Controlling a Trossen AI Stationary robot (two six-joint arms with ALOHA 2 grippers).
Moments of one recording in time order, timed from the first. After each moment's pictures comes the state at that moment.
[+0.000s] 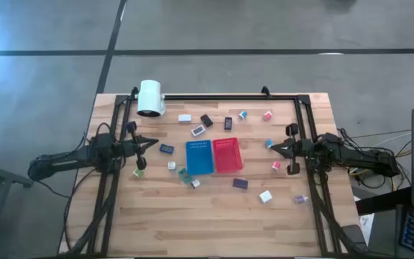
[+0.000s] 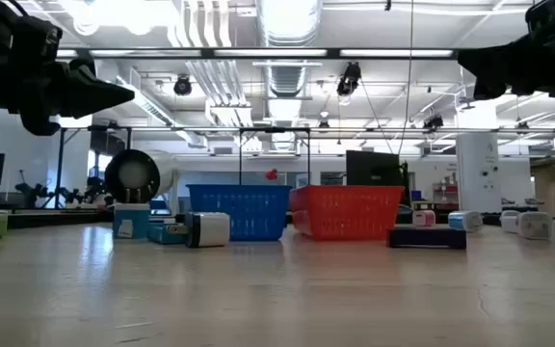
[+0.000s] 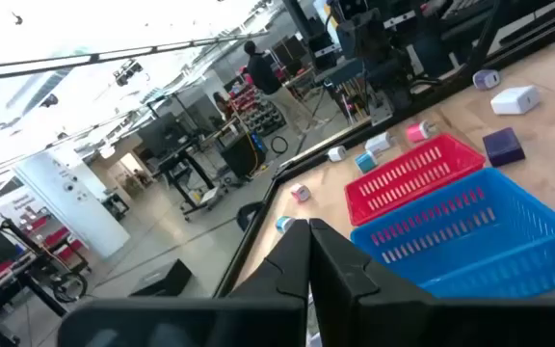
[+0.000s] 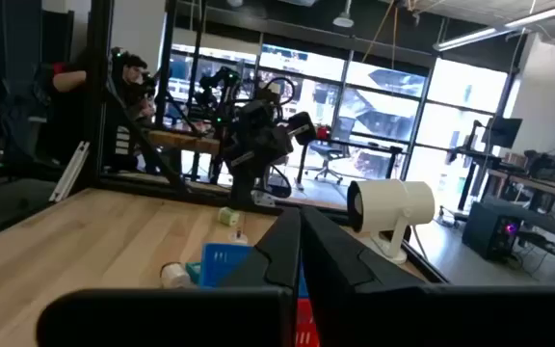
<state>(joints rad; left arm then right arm) 0.18 0.01 0.01 0.02 -0.05 0.61 -0.12 0.01 0.01 0.17 -0.10 -0.13</state>
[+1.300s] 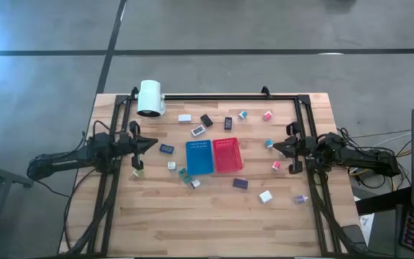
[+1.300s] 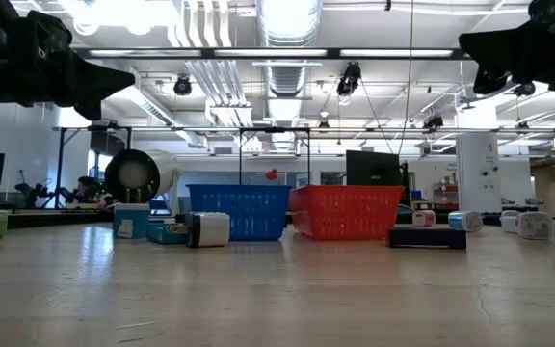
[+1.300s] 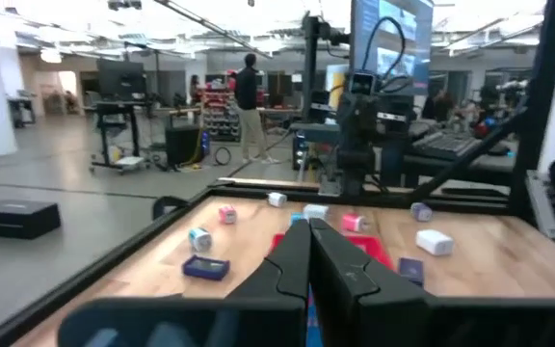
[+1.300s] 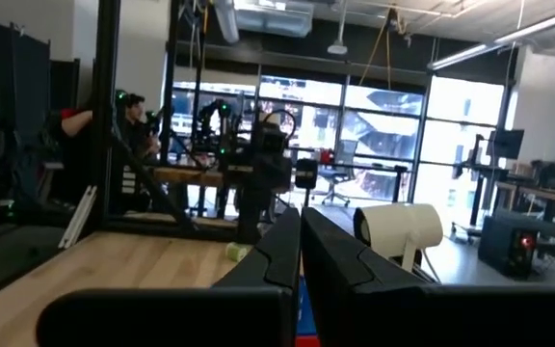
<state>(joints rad) 0.18 0.04 0.01 0.12 -0.01 0.01 -0.12 0.03 0.01 0.27 -0.11 -0.05</state>
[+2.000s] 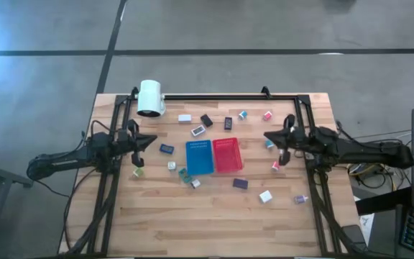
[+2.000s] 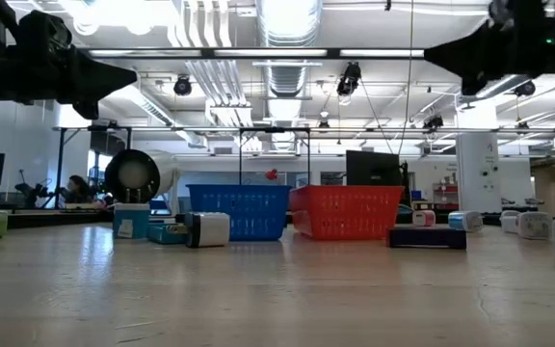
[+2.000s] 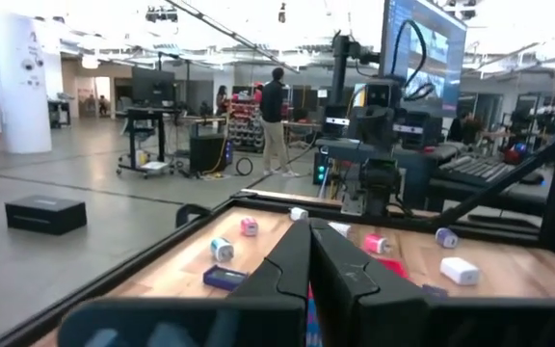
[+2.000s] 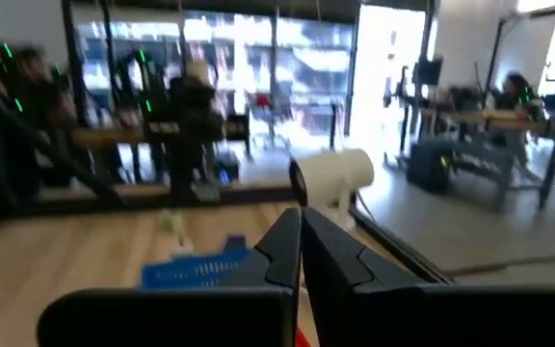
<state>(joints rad) 0.18 0.04 0.01 0.16 -0.07 -0.01 -0.12 0.43 0.19 0.31 0.12 -0.02</state>
